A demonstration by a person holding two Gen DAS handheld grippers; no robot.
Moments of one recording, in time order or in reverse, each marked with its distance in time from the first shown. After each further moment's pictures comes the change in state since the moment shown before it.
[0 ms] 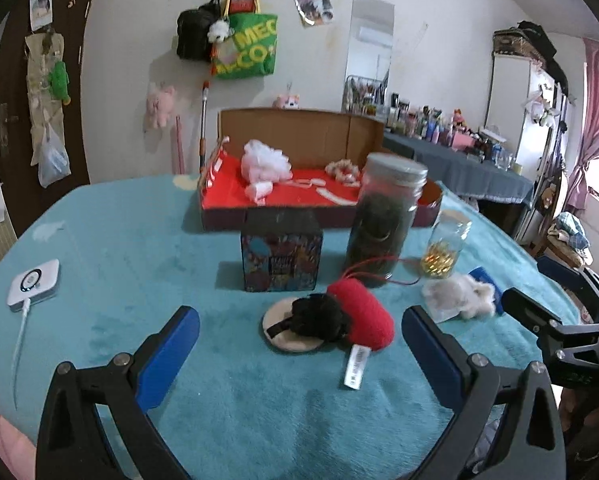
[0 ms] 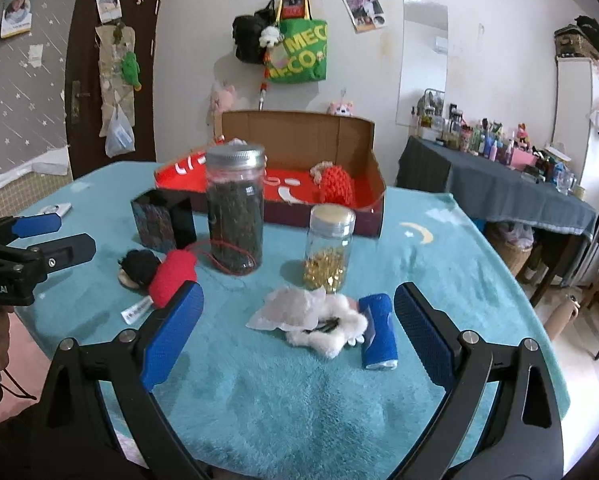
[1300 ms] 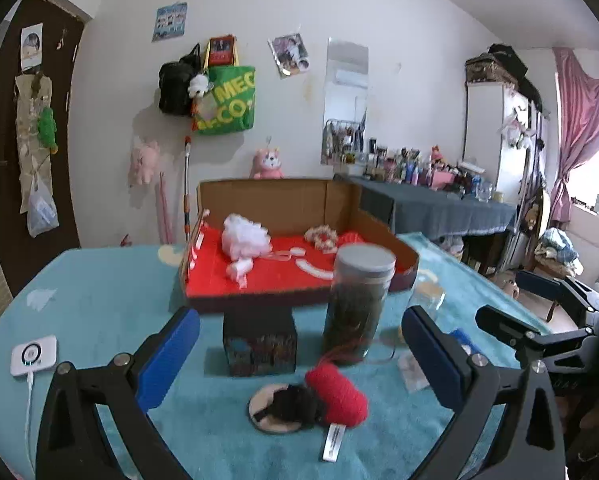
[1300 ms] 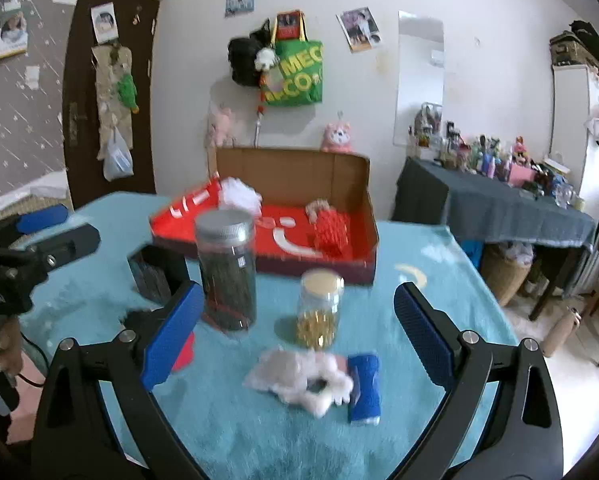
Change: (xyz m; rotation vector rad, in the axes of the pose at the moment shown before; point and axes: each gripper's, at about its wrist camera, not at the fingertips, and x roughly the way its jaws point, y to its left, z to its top) left arm -0.017 -0.015 0.050 0.055 -0.181 -0.047; right arm -0.003 -0.009 0.046 0.018 -0.061 -0.004
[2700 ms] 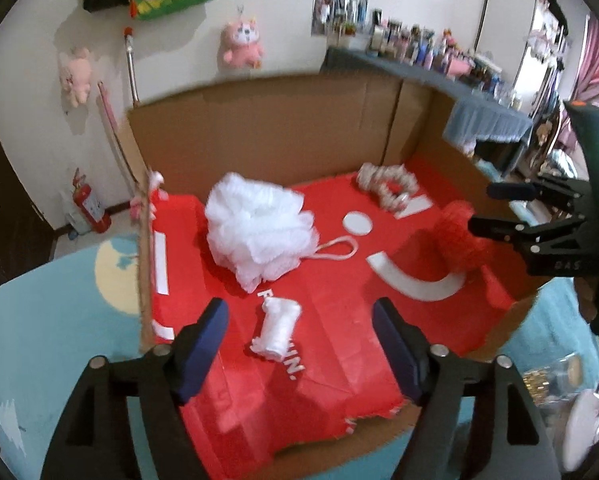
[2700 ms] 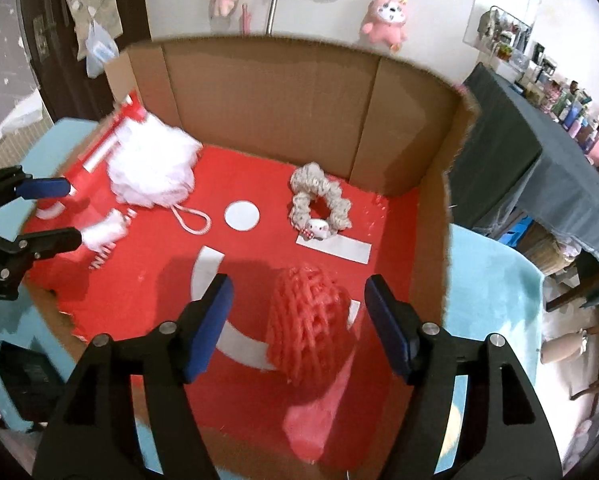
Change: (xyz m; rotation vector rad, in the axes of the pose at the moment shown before) left arm 0.260 0.085 0.107 0.078 0.508 -0.108; right arm 0.316 -0.057 0.130 -0.110 0.522 0.137
